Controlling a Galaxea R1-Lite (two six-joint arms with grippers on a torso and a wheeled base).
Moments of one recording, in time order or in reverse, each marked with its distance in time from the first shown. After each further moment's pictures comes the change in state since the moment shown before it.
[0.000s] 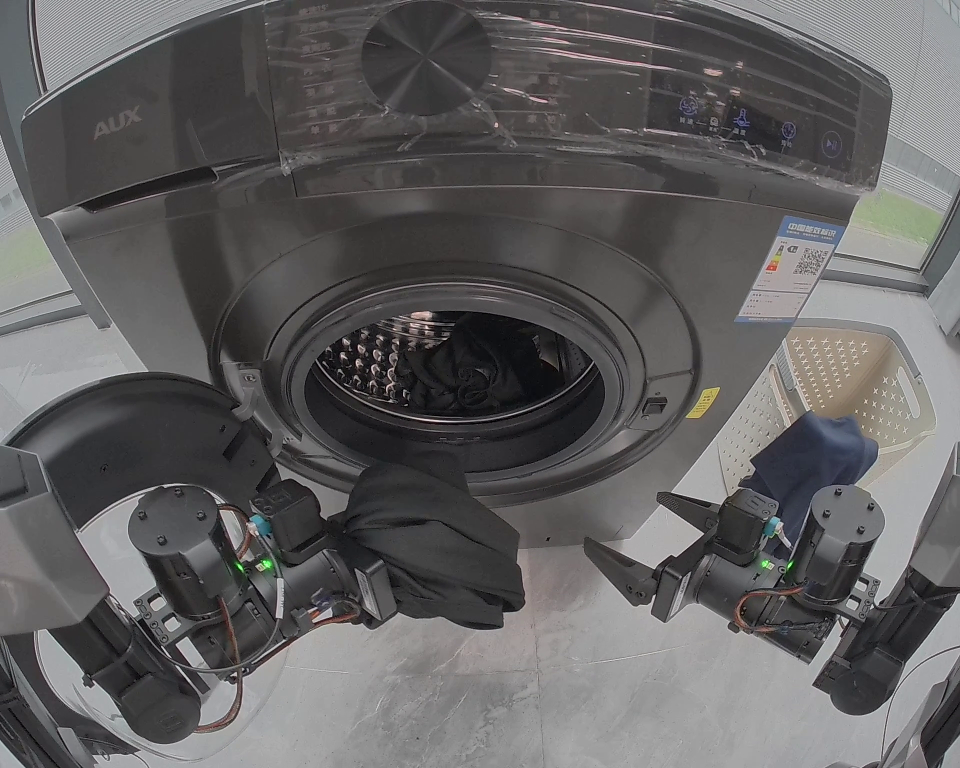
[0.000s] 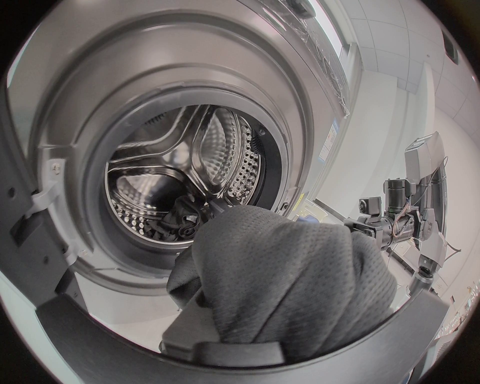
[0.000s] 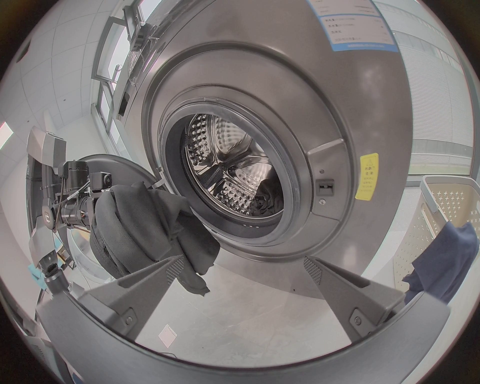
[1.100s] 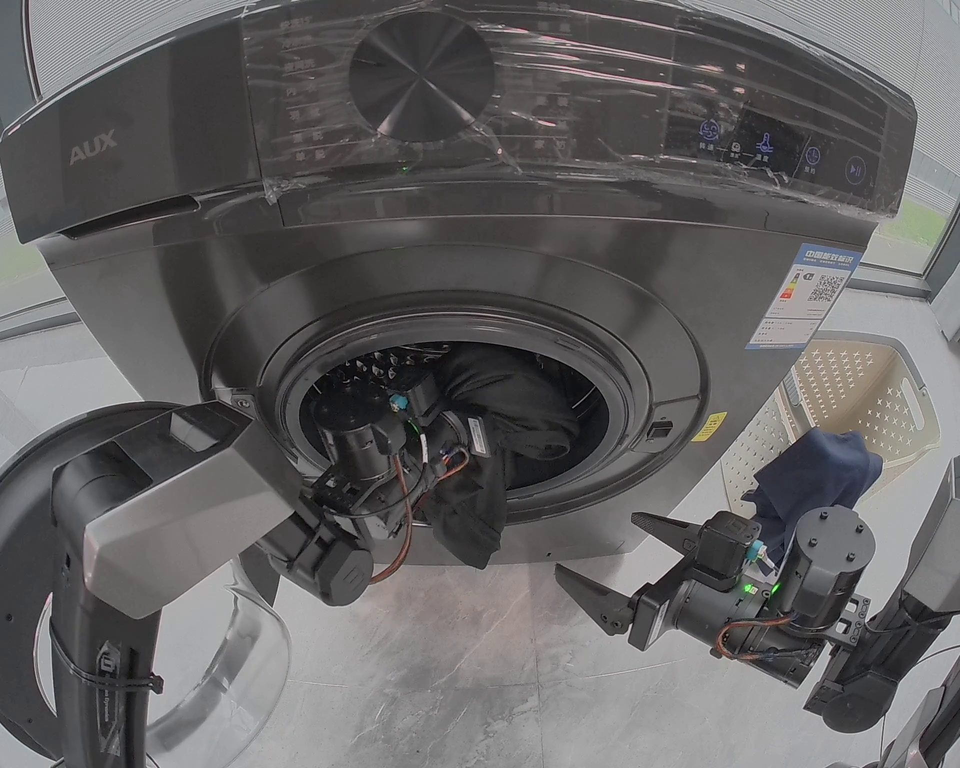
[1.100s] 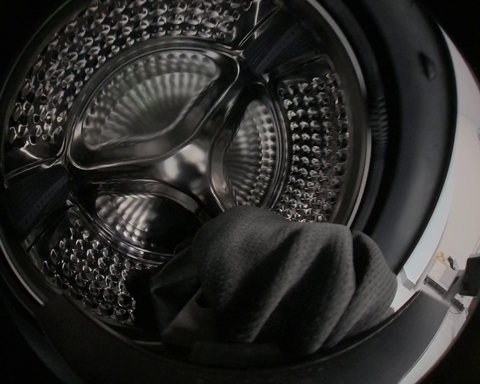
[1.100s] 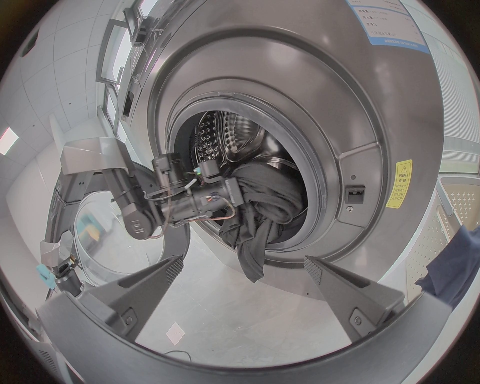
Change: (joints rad) left arm 0.057 0.481 -0.857 0.159 0.093 -0.028; right arm 0.102 0.004 0.003 0.001 -0.040 0.025
